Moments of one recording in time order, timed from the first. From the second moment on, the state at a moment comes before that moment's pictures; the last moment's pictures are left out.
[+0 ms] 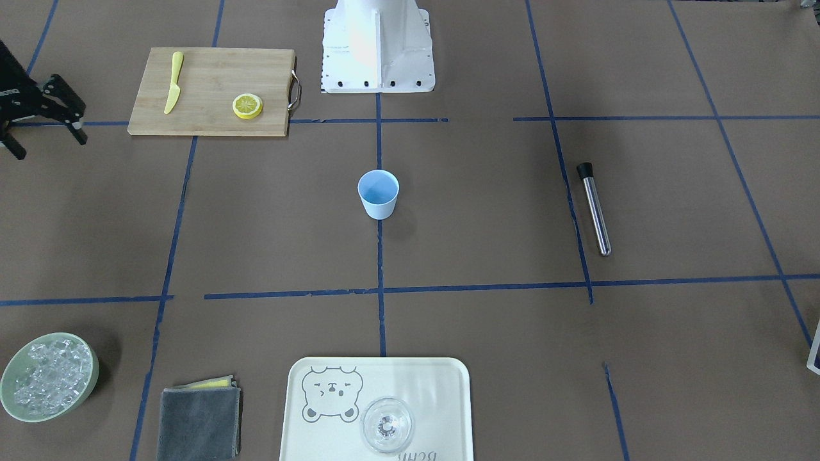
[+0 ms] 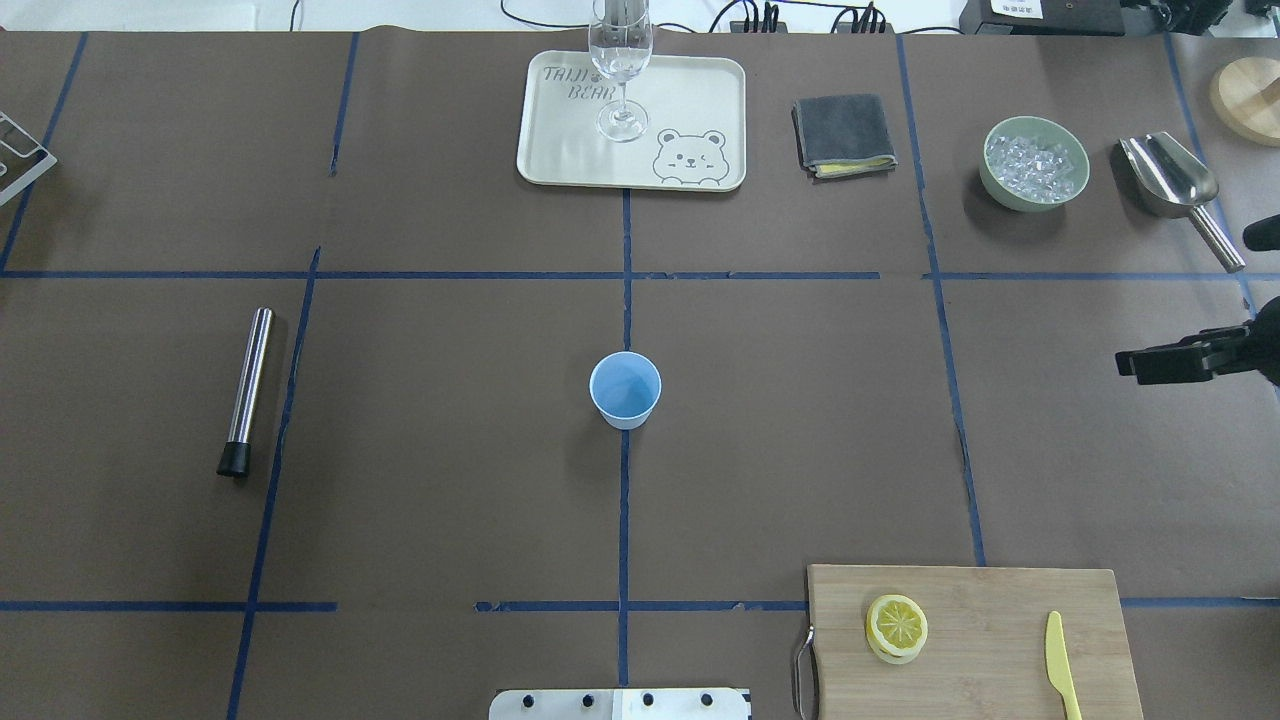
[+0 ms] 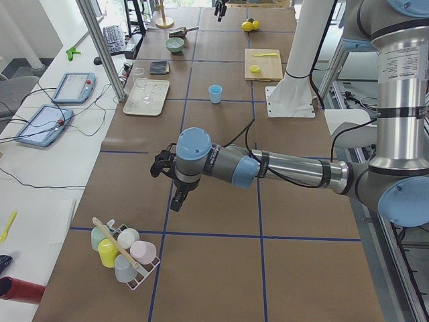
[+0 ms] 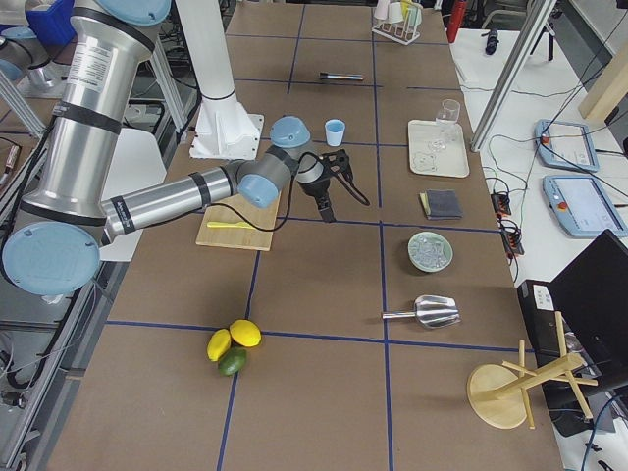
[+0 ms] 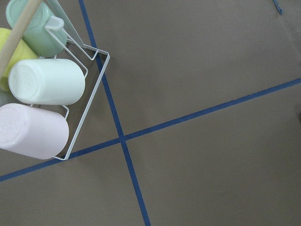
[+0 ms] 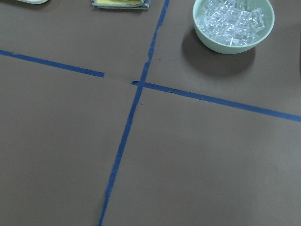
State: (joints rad) left arm -1.56 -1.48 -1.80 -1.79 -2.39 0.07; right arm 0.86 -1.87 2.19 -1.03 1.93 0.79
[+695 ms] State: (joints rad) left arm -1.56 -1.47 -1.80 -1.82 -2.39 0.07; right arm 0.22 -1.87 2.25 -1.05 1.36 1.29
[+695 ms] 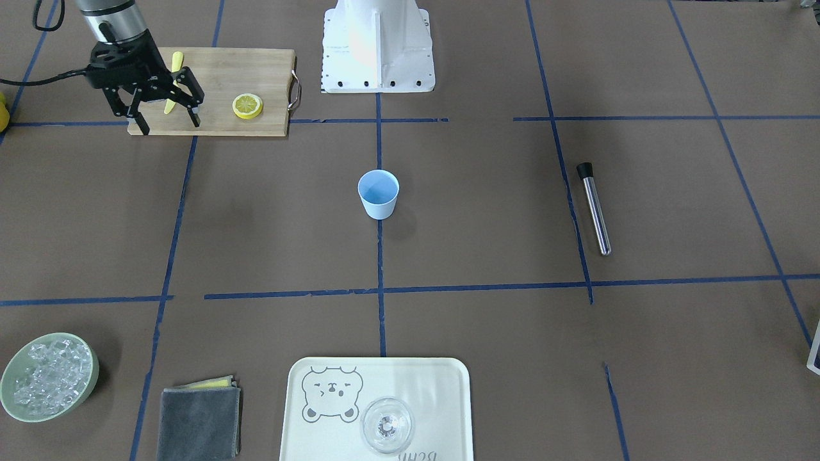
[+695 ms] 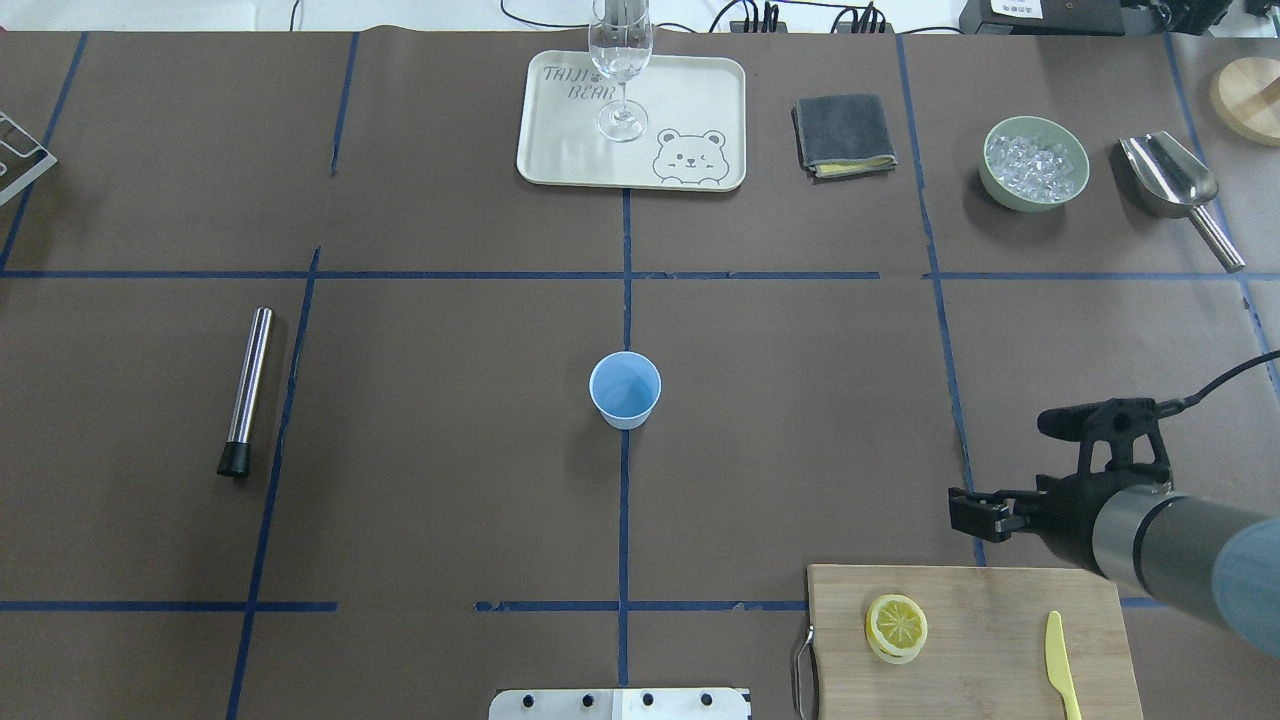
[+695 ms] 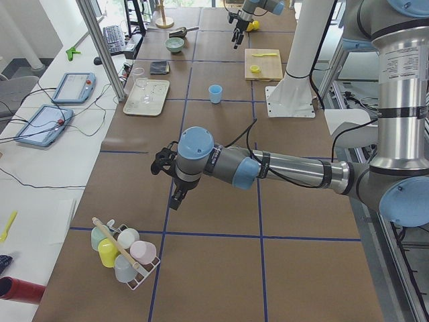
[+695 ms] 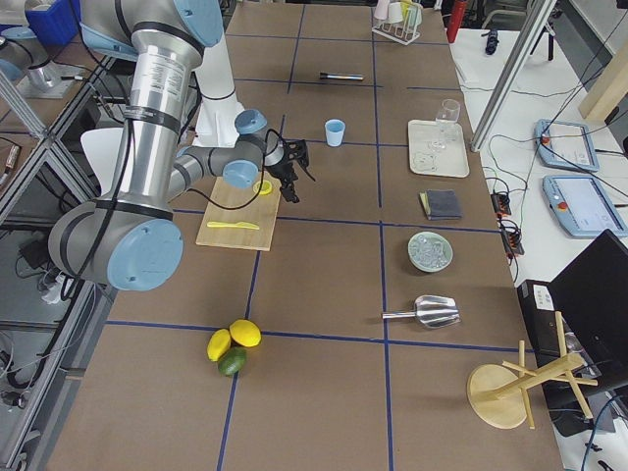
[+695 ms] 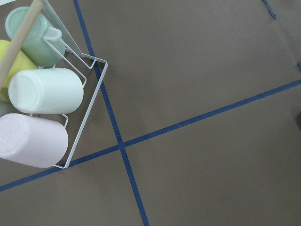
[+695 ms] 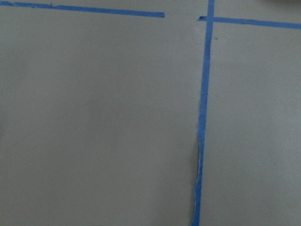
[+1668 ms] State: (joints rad) left arm -1.56 -1.47 -1.80 -1.84 -2.39 0.07; right arm -0.05 -1.70 2.21 -1.27 1.18 1.52
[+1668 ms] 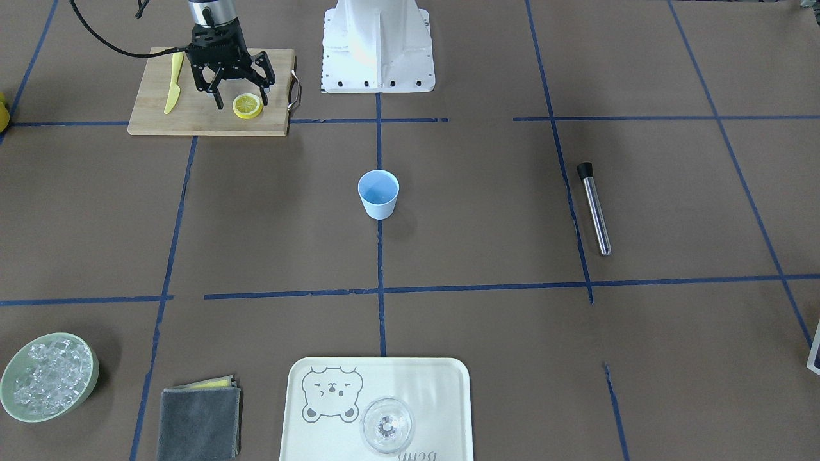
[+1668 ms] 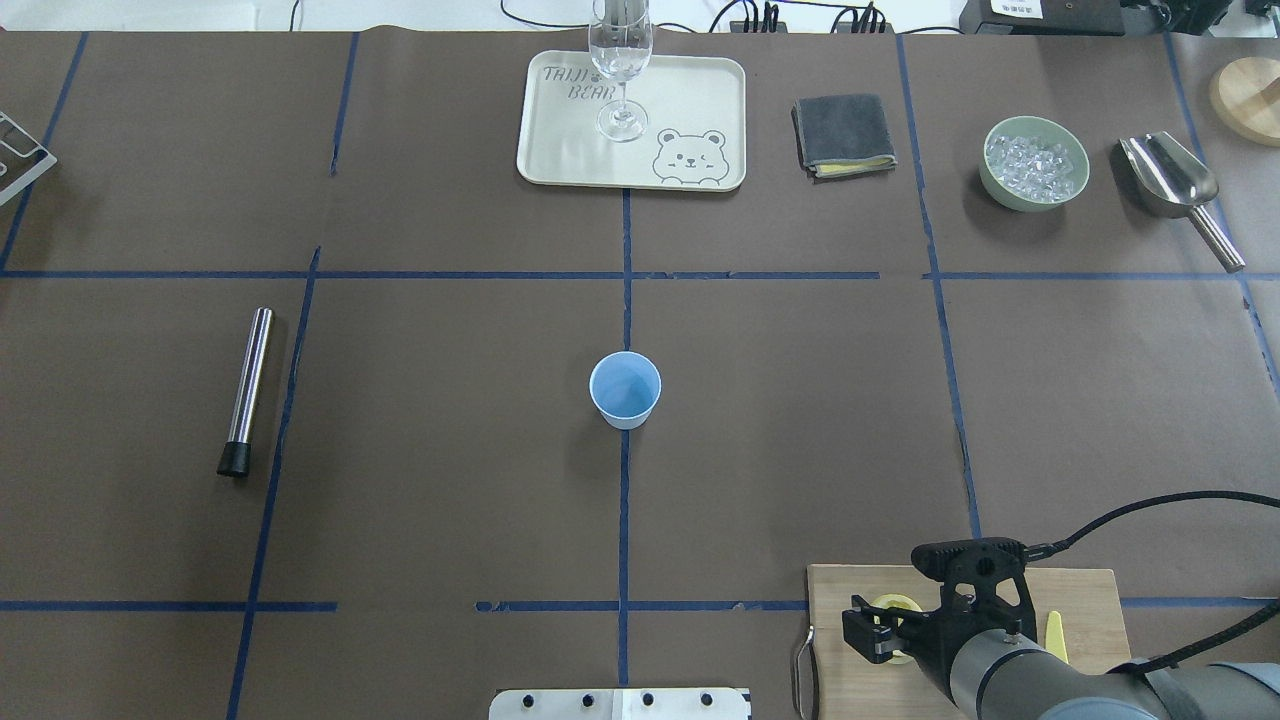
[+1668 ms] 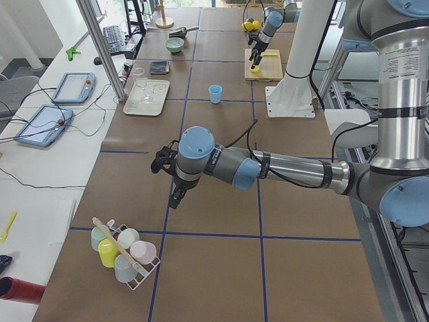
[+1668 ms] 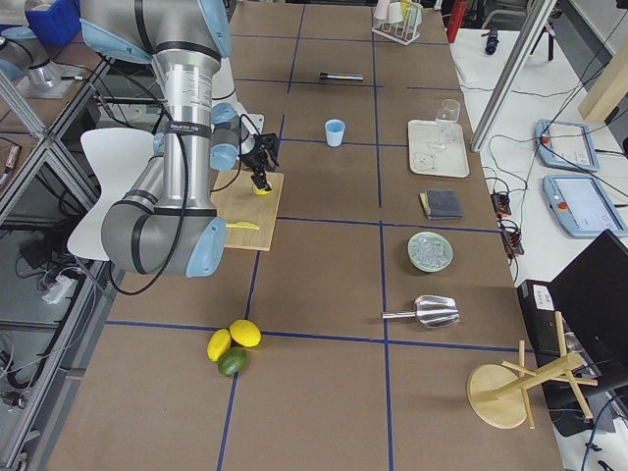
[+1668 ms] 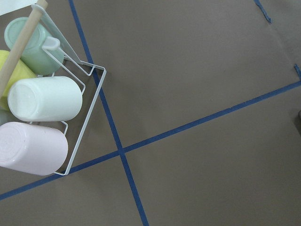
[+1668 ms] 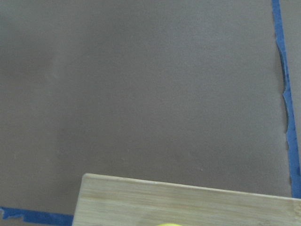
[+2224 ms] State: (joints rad) left arm -1.56 -1.47 -1.80 -1.84 -2.39 0.07; right arm -0.05 -1.70 2.16 -1.22 1.18 1.53
